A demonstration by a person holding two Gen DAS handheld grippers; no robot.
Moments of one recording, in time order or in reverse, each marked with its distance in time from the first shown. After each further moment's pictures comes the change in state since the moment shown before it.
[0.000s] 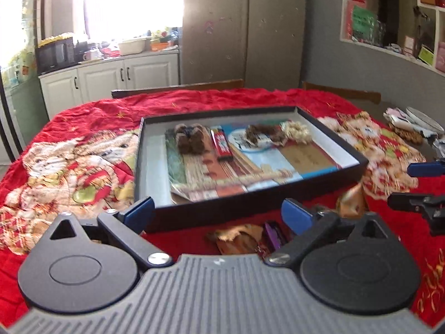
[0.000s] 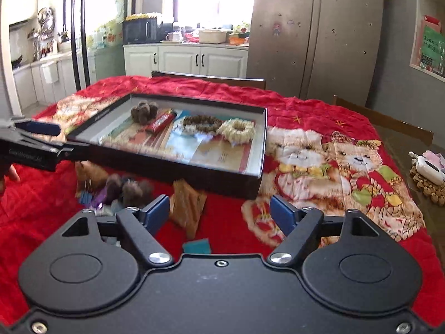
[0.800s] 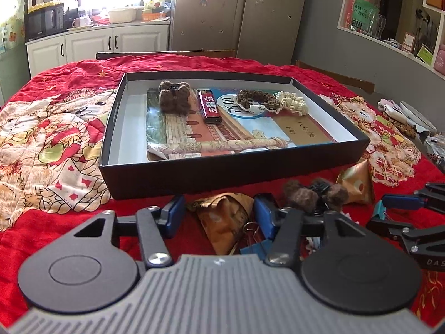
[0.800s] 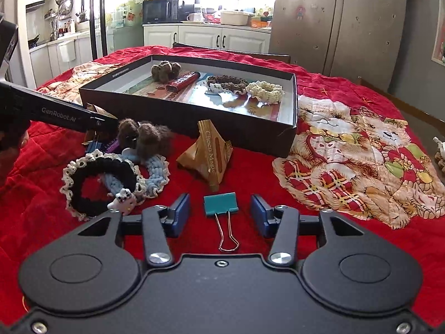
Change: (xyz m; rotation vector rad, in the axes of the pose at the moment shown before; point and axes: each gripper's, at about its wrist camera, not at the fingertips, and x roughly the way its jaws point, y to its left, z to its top) left arm 0.034 0.006 -0.021 -0.078 0.095 -0.083; right arm 0.029 0.013 -0.038 -0.051 0.066 0.077
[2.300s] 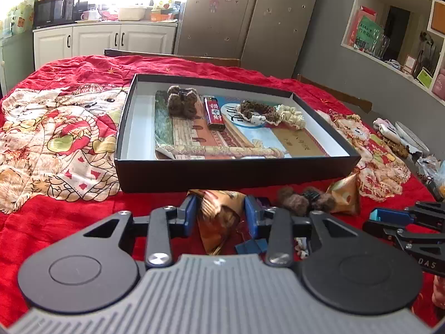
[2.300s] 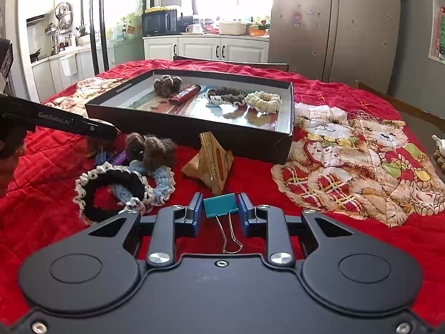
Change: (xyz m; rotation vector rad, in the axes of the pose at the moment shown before) left arm -0.021 0.009 -0.001 -0.081 -0.034 -0.027; right arm -0.017 -0.002 0.000 0.035 -0.051 0.015
